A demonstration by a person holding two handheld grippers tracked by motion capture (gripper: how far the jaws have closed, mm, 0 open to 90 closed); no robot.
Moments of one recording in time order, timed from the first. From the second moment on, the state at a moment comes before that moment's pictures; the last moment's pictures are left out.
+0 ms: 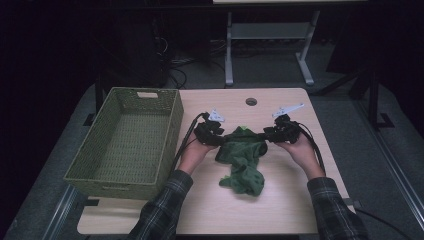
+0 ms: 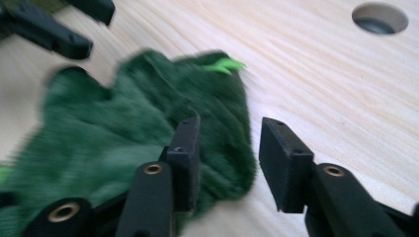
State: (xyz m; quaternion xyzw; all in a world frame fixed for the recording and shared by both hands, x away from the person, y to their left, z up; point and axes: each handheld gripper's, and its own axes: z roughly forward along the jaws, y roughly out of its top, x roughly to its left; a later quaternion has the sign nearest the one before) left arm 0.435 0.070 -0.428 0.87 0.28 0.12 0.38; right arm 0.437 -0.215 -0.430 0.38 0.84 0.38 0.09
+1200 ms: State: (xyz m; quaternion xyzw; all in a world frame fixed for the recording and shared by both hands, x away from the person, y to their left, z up) left arm 0.465 0.066 -0.427 0.87 0.30 0.11 0.38; right arm 0.459 -0.210 -0.429 0.40 0.84 0.36 0.10
